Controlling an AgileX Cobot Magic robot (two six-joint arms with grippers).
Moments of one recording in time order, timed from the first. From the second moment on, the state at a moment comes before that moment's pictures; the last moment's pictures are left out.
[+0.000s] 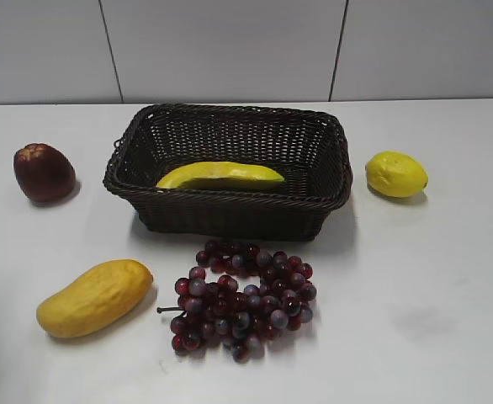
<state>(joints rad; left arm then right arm) 0.03 1.15 -0.98 -0.15 1.20 0.07 0.10 -0.01 -0.50 0.10 1.03 0.03</state>
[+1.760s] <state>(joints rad) 0.03 -0.01 -0.50 -0.15 1.05 0.08 0.10 -0.01 -0.50 0.10 1.03 0.03</state>
